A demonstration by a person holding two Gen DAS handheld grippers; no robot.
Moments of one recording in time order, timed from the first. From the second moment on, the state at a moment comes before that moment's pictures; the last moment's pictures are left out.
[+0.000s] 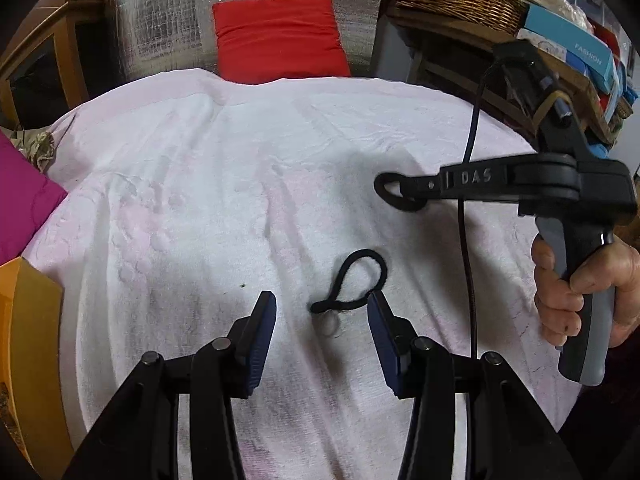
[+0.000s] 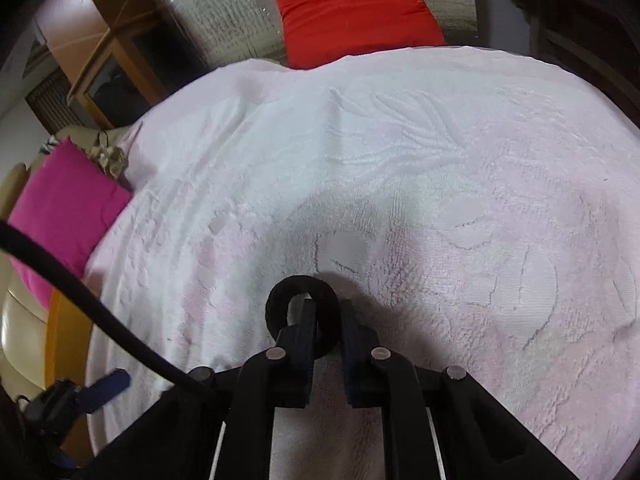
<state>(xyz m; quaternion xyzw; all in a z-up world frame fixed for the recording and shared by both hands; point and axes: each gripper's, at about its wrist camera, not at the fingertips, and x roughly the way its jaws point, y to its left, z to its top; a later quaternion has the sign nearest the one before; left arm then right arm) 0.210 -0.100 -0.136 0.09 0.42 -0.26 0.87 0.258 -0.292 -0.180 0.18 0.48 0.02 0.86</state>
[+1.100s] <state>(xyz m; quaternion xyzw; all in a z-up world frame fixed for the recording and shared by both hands) 0.244 -0.136 -0.163 0.07 0.45 -0.27 0.85 0.231 -0.336 -0.158 0.26 0.43 0.03 0.86</state>
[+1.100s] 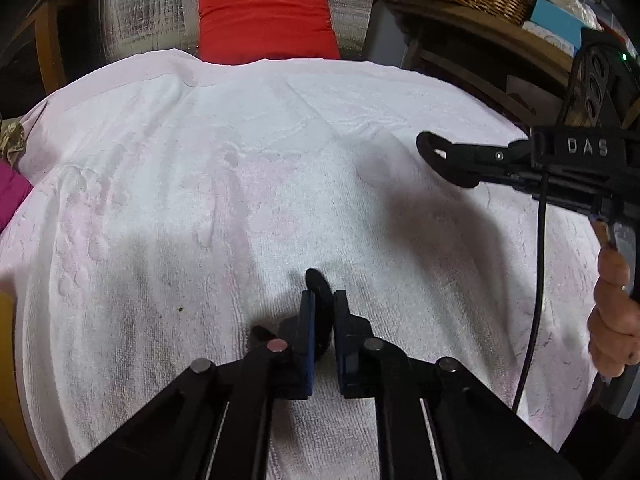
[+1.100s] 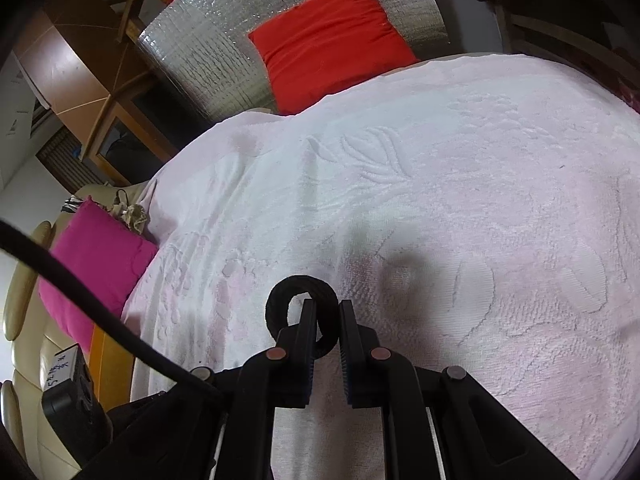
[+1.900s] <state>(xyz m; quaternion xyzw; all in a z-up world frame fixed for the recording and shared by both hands) 0.232 -0.048 -0.097 0.00 0.35 -0.21 0.91 0.227 -0.281 -0.134 0.24 0.38 0.10 0.89</state>
